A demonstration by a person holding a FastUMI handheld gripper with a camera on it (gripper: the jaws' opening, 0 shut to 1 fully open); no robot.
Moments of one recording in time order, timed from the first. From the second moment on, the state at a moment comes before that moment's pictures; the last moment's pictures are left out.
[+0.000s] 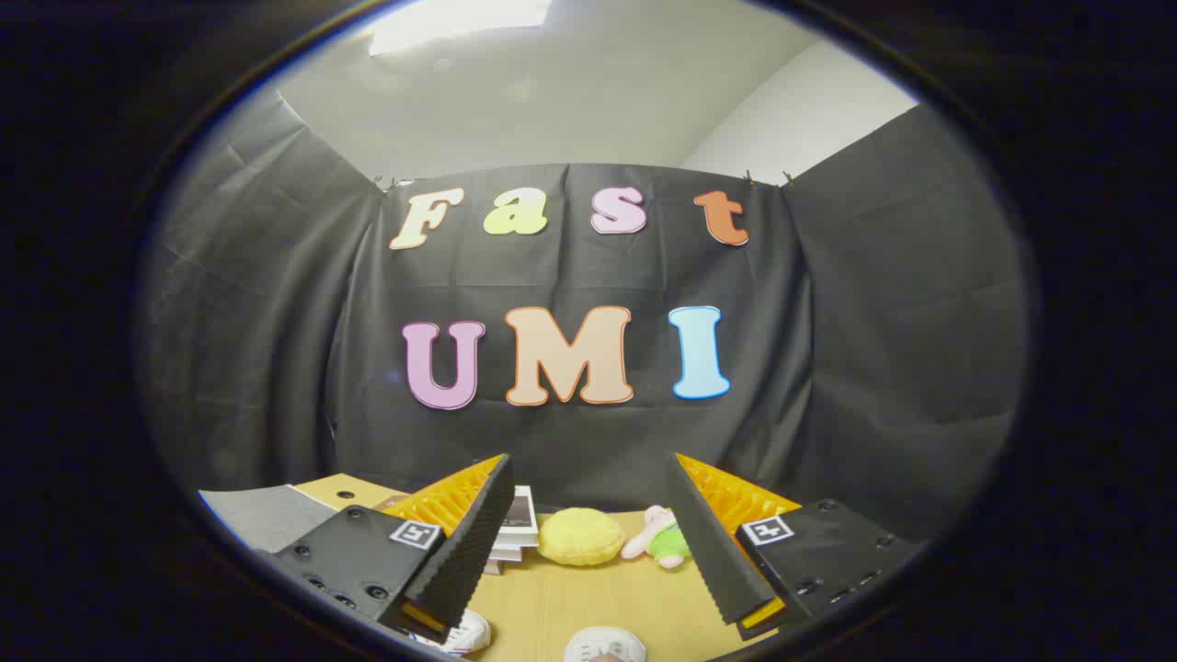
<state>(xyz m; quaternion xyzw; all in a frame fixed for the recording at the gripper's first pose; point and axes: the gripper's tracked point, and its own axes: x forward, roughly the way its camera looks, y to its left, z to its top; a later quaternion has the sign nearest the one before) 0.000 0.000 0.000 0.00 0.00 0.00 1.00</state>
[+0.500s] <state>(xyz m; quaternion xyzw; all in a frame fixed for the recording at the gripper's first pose) -0.020 0.007 0.006 -0.01 -0.01 0.02 1.00</state>
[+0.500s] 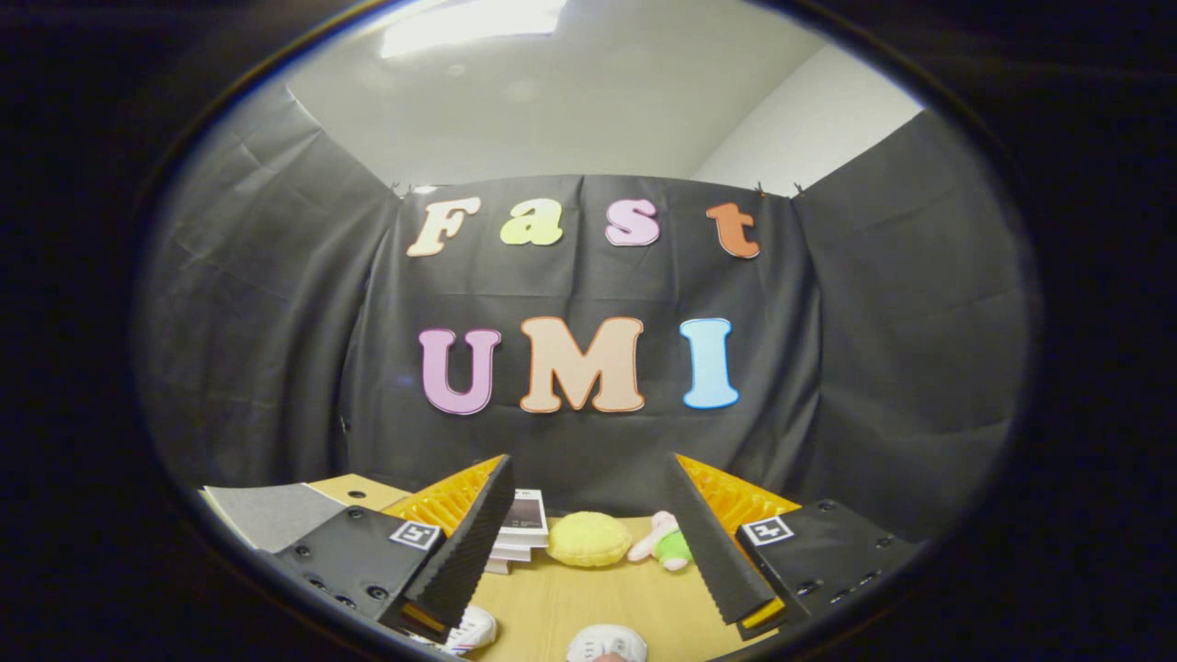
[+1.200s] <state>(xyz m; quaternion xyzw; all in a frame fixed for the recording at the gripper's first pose) -0.040 0.026 -0.008 0.03 0.03 0.04 1.00</state>
